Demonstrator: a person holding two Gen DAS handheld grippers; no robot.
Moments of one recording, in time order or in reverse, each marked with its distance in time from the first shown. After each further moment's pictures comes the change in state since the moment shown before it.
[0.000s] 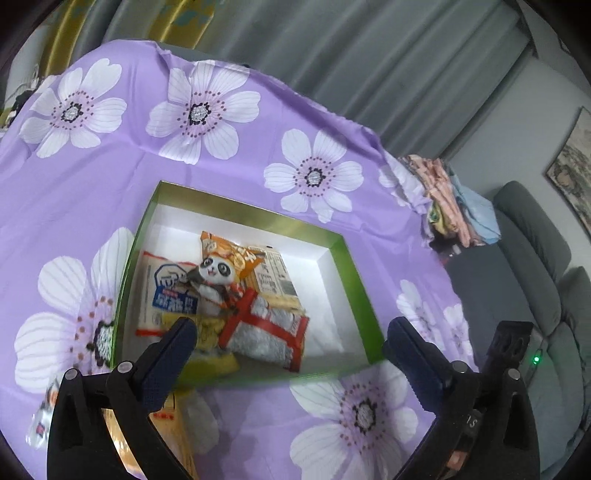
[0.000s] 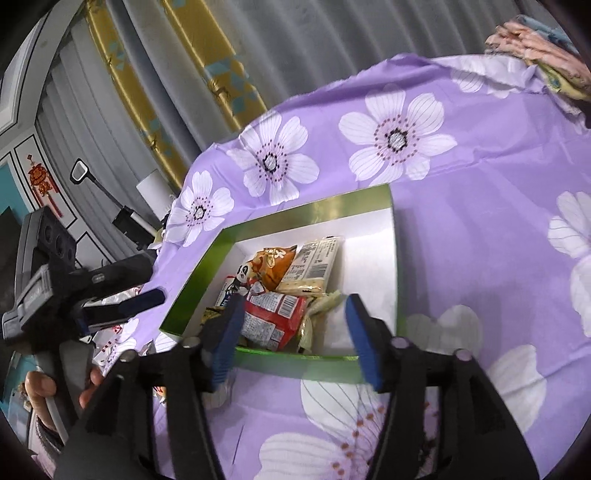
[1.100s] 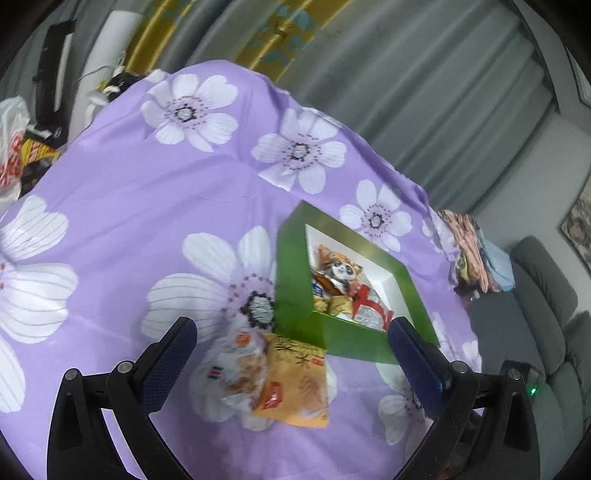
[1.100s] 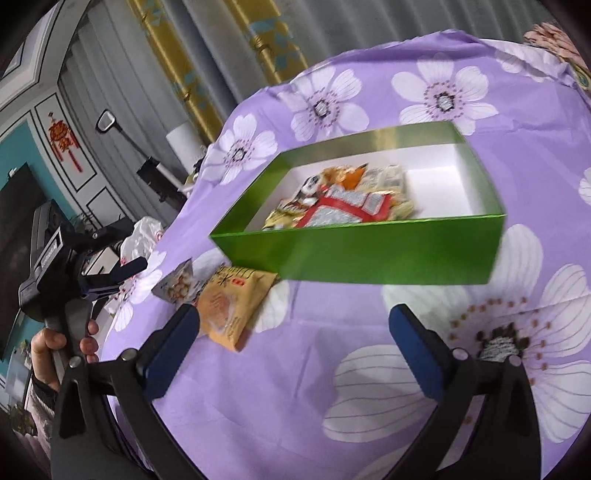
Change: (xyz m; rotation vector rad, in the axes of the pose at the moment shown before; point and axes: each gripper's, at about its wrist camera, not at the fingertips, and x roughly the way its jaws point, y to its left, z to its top) left arm -0.106 0.120 -0.052 -0.154 -0.176 0.087; right arm 0.014 0.070 -0.079 -0.103 0.145 0.095
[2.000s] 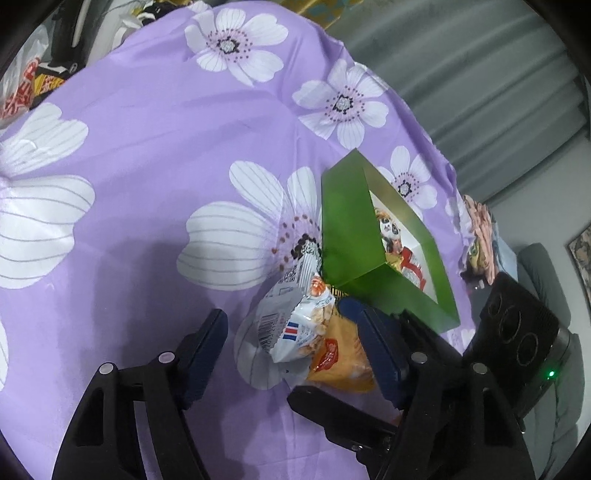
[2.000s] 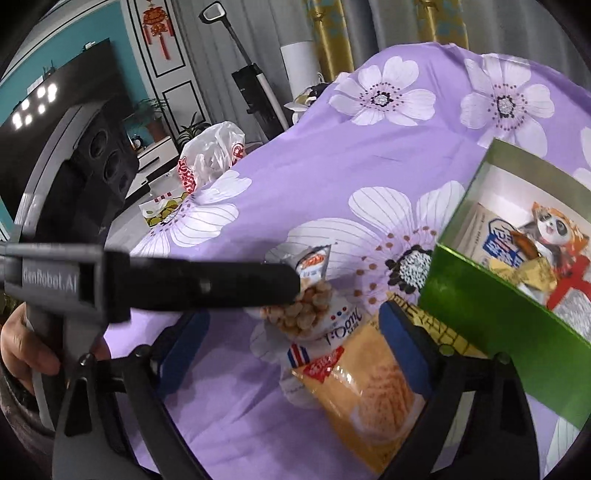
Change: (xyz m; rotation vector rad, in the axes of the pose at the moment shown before) left arm 0.031 0.055 -0.023 -0.128 0.199 -0.004; right arm 0.137 0.125 0.019 -0.429 0.214 0.208
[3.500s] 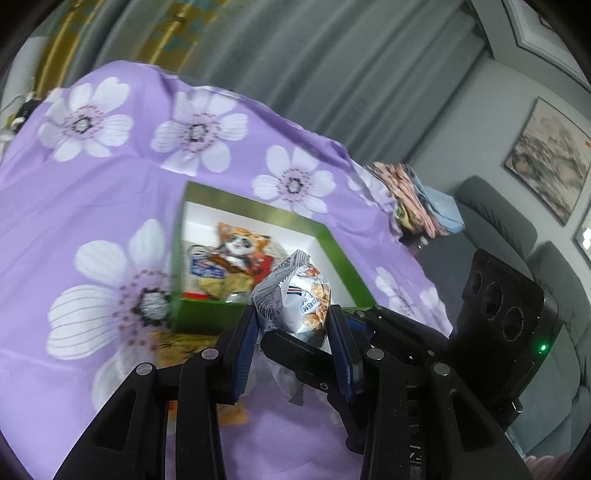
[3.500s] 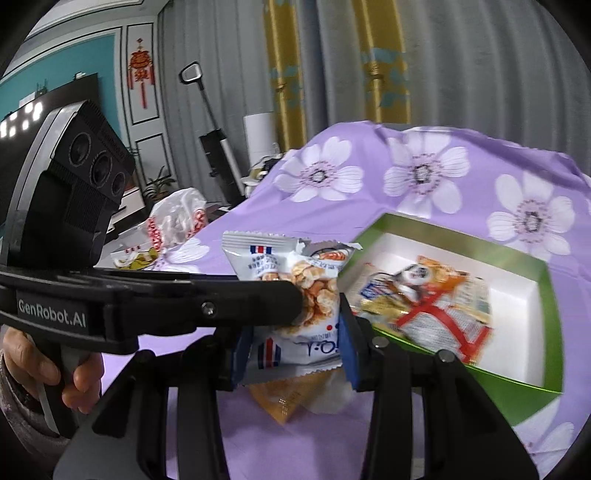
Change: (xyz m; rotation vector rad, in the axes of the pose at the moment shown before) left arm 0.004 -0.137 -0.010 0.383 -0.073 -0.179; right arm -0.123 -0.027 -0.020 0.020 -0.269 -0.219
